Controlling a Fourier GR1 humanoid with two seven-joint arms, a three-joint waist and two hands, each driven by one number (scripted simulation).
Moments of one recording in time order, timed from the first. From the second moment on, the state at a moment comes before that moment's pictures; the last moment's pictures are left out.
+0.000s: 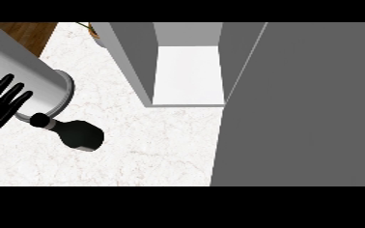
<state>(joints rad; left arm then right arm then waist) 0.01 0.43 0.36 -1.67 0.78 -0.66 0.22 -0.56 -0.24 0.00 -2.49 -0.11 -0.12 1.00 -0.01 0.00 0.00</state>
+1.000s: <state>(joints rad) -0.07 0.36 0.37 -1.18 0.31 -0.83 -0.20 -0.64 -0.25 0.00 -2.48 -0.11 -0.15 1.03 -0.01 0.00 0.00</state>
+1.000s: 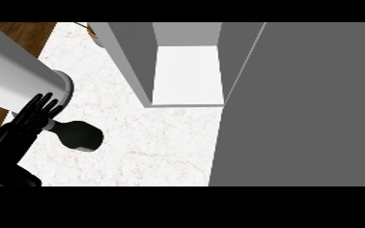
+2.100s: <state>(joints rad) -0.26 0.38 0.29 -0.61 0.06 -0.72 -0.52 -0.65 -0.24 0.04 -2.47 -0.10 -0.18 1.02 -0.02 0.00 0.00</state>
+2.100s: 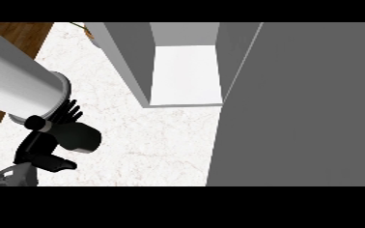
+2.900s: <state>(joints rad) -0.34 0.35 0.22 -0.49 0.02 -0.69 -0.62 -0.63 -0.24 0.04 -2.47 -0.10 -0.18 1.02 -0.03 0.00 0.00</state>
